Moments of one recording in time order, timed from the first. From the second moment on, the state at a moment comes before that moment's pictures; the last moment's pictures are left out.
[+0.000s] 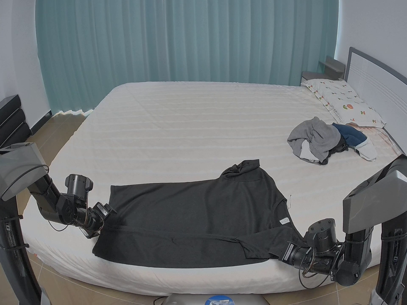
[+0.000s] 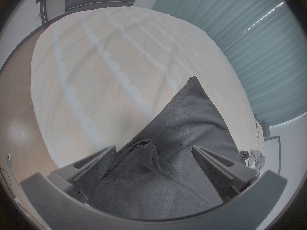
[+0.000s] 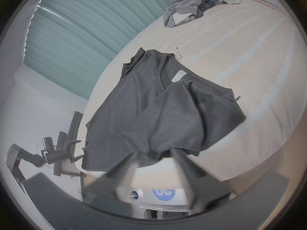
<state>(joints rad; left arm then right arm) 0.03 2.20 -0.76 -0.45 -0.05 -0.87 0.51 2.30 -0.15 -1.45 -0.01 0.87</state>
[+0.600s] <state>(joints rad) 0.03 2.20 -0.76 -0.45 -0.05 -0.88 0.47 2.15 -0.13 -1.50 -0.01 0.84</state>
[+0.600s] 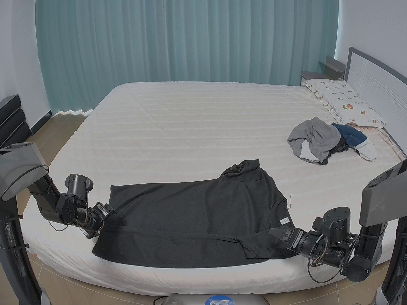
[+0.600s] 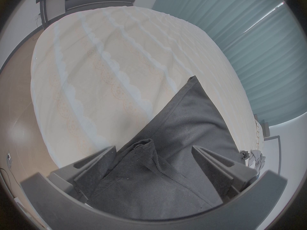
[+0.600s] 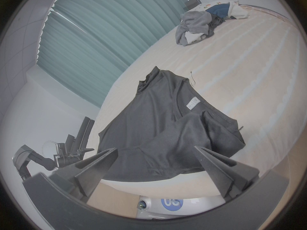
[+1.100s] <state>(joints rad) 0.03 2.20 -0.76 -0.45 -0.05 -0.88 0.46 2.22 -0.19 -1.54 0.04 0.92</state>
